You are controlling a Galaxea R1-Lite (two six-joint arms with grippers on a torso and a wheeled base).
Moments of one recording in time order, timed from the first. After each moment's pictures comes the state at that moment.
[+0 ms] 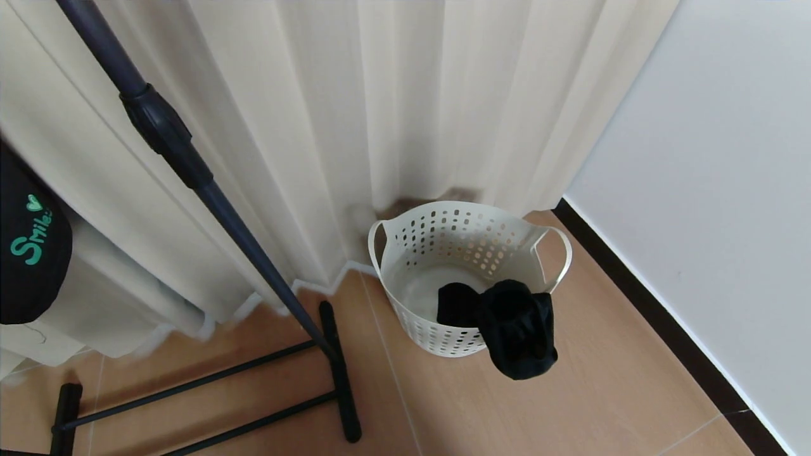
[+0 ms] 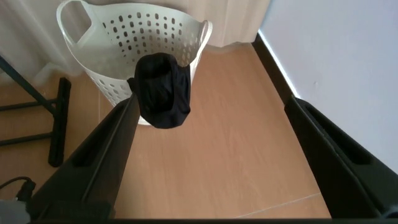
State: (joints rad) left arm 0.00 0.00 0.00 0.01 0.02 0.05; right arm -0.01 0.00 0.00 -0.01 0.07 -0.04
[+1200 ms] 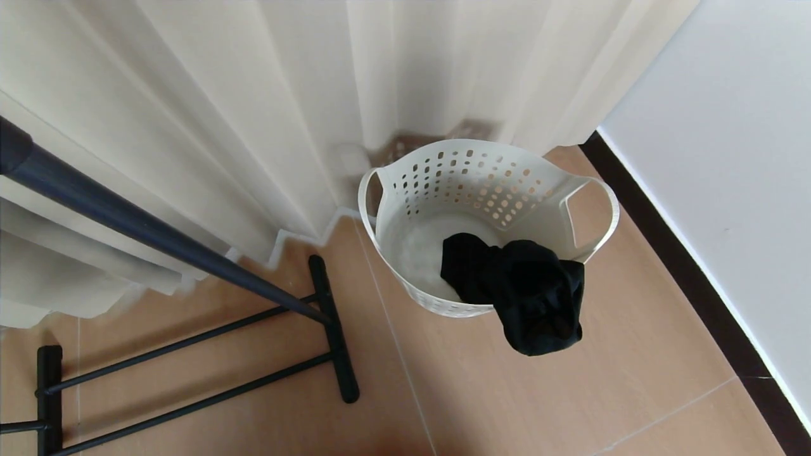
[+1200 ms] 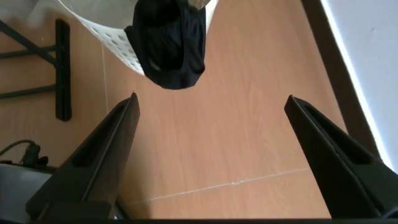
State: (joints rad) left arm 0.00 0.00 0.00 0.01 0.02 0.04; right arm 0.05 0.09 0.00 -0.01 0.07 -0.04
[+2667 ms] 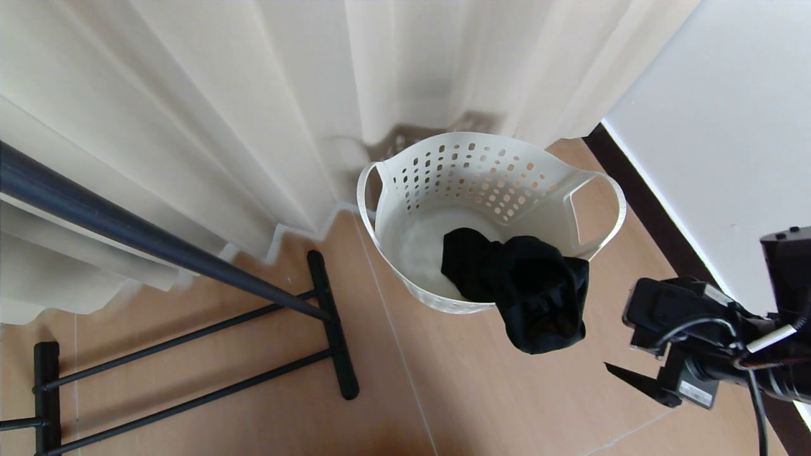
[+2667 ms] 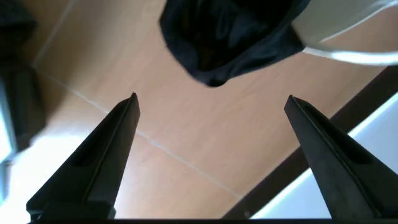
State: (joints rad) left arm 0.00 0.00 0.00 0.01 0.02 0.02; right arm 0.40 1.37 -0.68 -0.02 -0.15 -0.80
